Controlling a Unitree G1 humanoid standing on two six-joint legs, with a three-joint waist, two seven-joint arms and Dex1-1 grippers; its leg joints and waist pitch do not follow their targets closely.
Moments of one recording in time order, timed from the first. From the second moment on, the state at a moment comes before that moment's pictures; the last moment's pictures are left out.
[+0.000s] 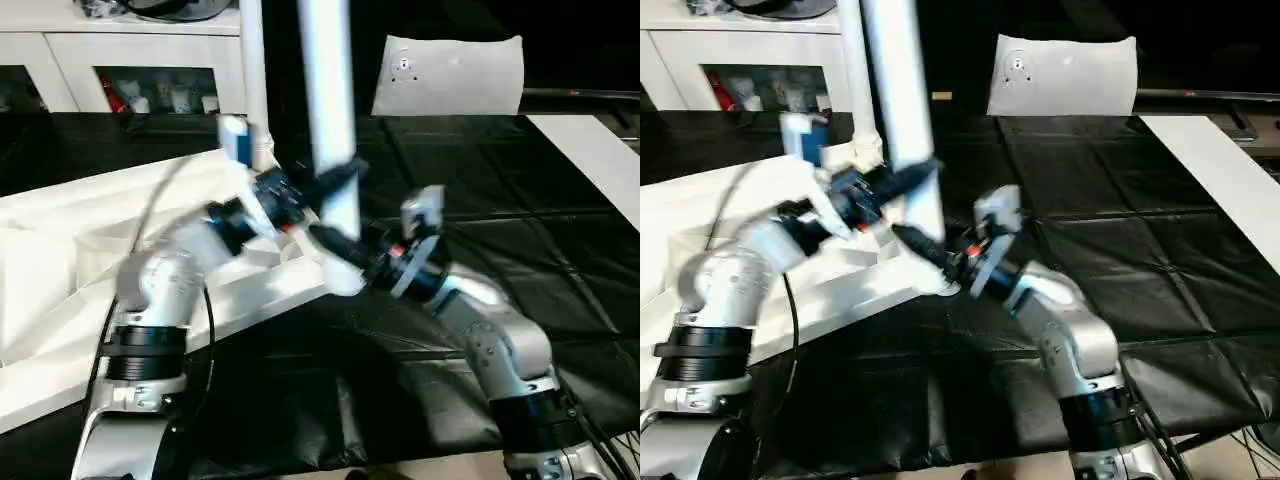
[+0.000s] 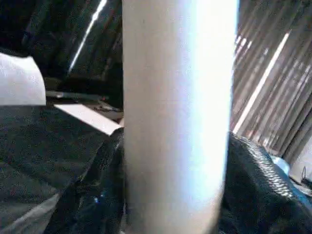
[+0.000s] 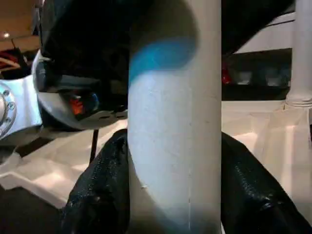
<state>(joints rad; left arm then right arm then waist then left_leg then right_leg) -0.60 0.17 0.09 0.10 -0.65 0.65 -0.84 -0.35 -0.15 0.13 0.02 0.51 0.37 0.75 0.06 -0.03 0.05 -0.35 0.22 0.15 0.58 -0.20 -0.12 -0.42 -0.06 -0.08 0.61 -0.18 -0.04</state>
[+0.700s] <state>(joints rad) -0.60 0.16 0.10 0.10 -0.64 0.56 -0.82 -0.38 -0.15 0.13 0.05 0.49 0.38 0.75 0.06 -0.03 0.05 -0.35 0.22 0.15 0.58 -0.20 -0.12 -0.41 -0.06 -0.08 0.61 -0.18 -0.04</state>
